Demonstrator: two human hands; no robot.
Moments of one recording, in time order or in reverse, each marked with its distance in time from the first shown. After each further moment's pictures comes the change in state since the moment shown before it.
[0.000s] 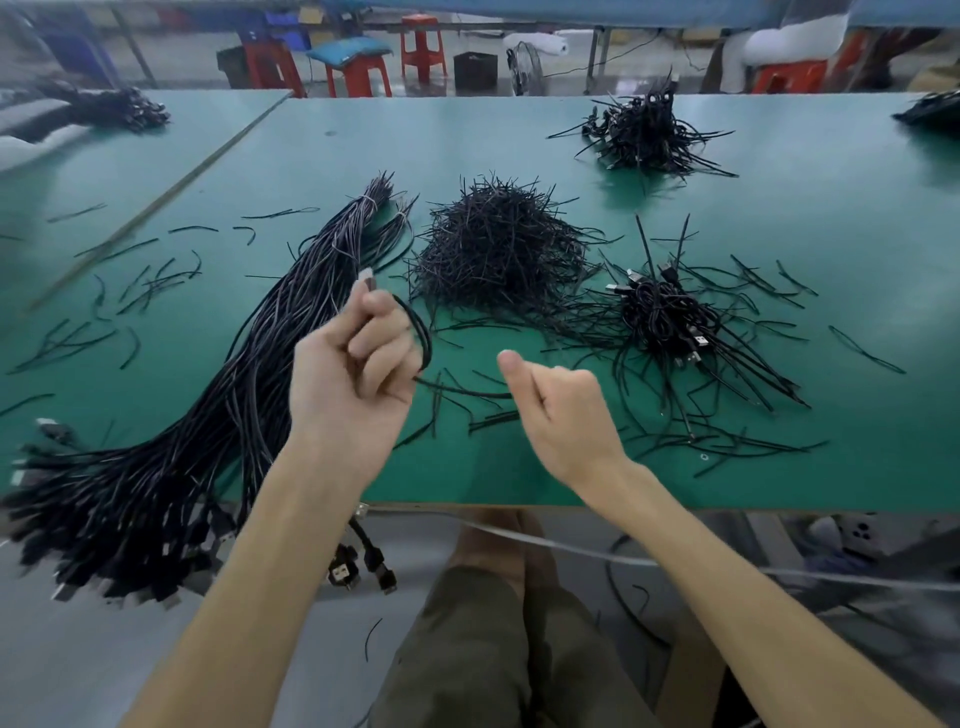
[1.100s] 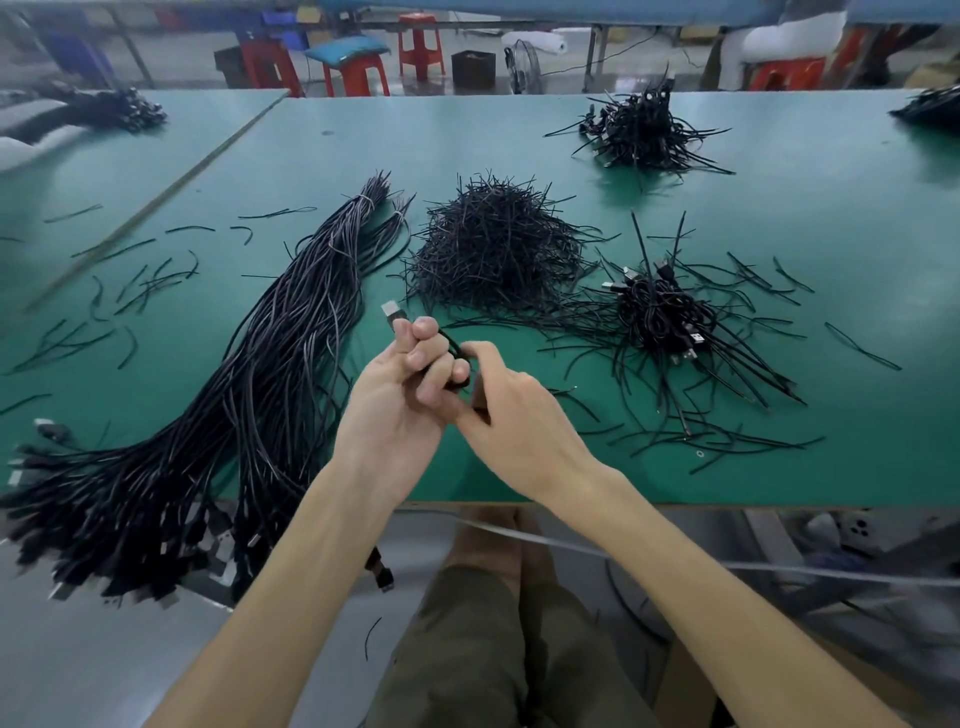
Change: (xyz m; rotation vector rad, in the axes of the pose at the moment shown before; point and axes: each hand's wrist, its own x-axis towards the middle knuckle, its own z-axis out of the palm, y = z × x) left_hand 0.005 -0.039 -0.005 0.066 0.086 -0.003; right_hand 0.003 -0.028 0.014 -0.034 -0.251 0.081
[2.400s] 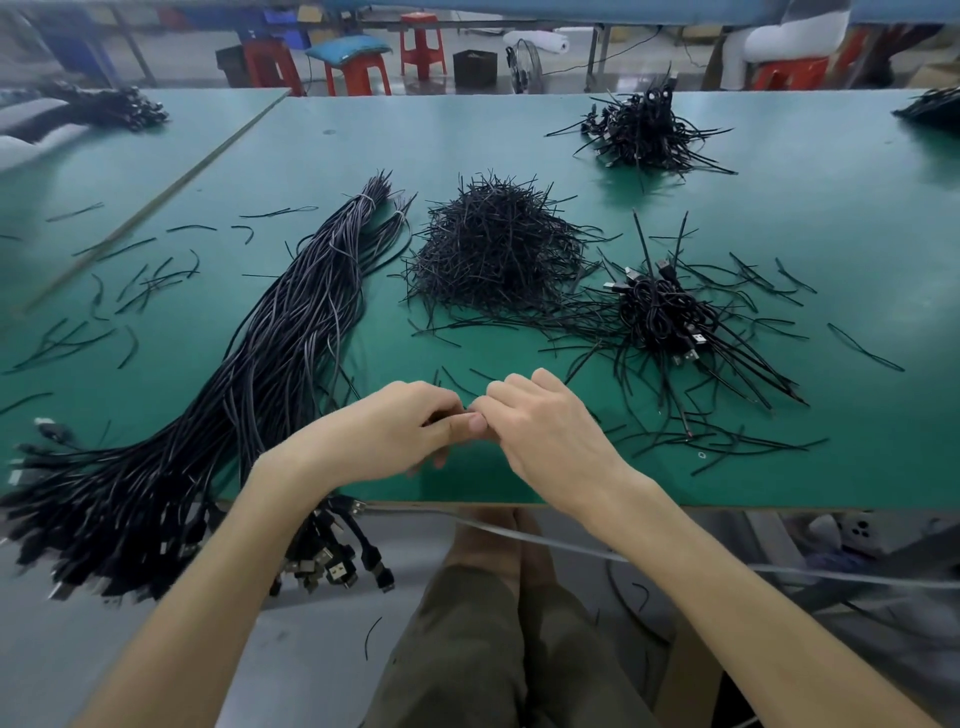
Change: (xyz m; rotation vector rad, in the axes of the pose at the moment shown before) left_hand 0.006 0.029 -0.027 1.919 -0.419 -0.132; right_hand -0.016 0.019 -0.014 -0.598 -0.027 -0.377
